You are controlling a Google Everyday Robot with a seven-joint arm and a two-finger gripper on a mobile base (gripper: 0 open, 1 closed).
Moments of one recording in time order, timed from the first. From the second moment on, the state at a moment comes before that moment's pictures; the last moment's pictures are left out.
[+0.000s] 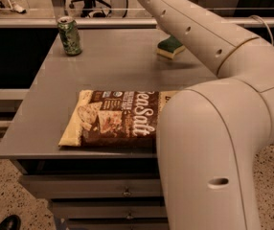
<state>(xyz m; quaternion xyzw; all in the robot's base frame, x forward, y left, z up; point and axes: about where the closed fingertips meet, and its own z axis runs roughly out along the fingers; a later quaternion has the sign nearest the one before) 0.811 -0.180 0.880 0.85 -0.41 0.32 0.06</state>
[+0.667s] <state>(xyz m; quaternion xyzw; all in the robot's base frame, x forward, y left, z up) 0.815 -0.171 0.856 0.87 -0.40 0.28 0.07</state>
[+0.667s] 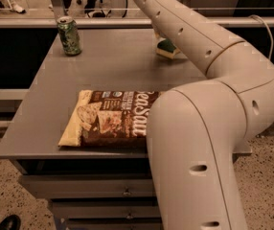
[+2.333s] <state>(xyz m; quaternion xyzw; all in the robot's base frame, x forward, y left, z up) 0.719 -0.146 0.925 0.89 -0.39 0.21 0.00</state>
